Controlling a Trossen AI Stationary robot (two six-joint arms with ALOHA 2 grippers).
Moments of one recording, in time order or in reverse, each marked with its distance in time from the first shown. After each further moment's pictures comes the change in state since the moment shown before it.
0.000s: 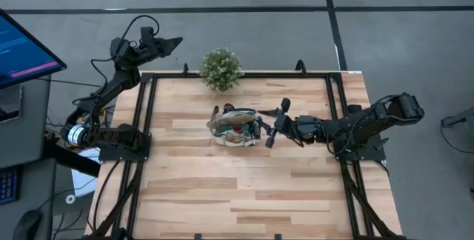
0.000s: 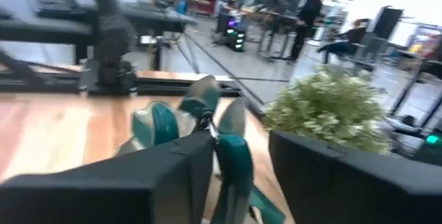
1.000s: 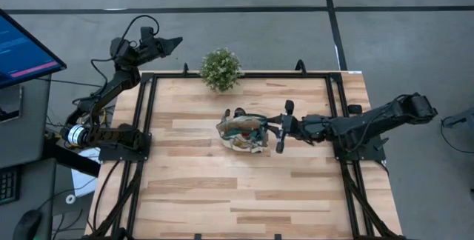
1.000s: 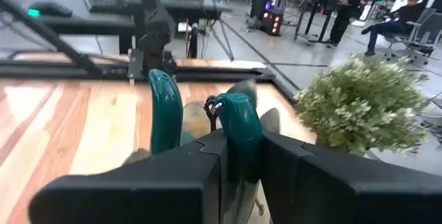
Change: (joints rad) left arm 0.000 0.000 0.000 0.000 0.000 0.011; right arm 0.033 -0.202 0.000 -0.282 -0.094 0.089
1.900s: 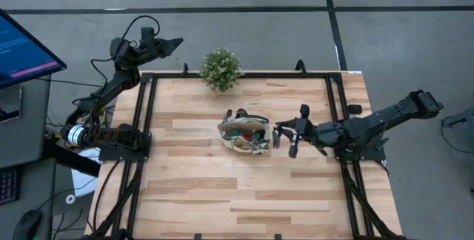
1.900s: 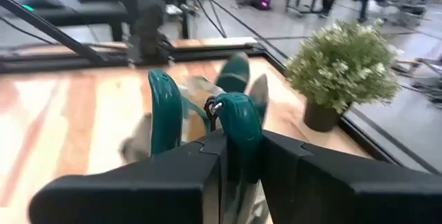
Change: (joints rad) left arm 0.000 0.000 0.000 0.000 0.022 -0.010; right arm 0.176 -0.222 0.000 -0.345 0.216 0.182
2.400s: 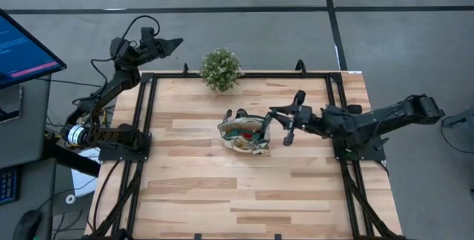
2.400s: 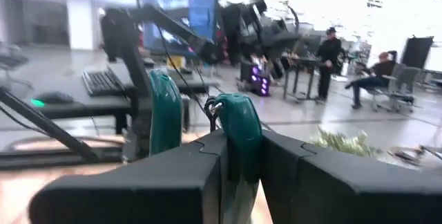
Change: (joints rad) left arm 0.000 0.000 0.000 0.000 0.000 0.000; right arm -0.192 0.112 0.000 0.520 -0.221 -0.244
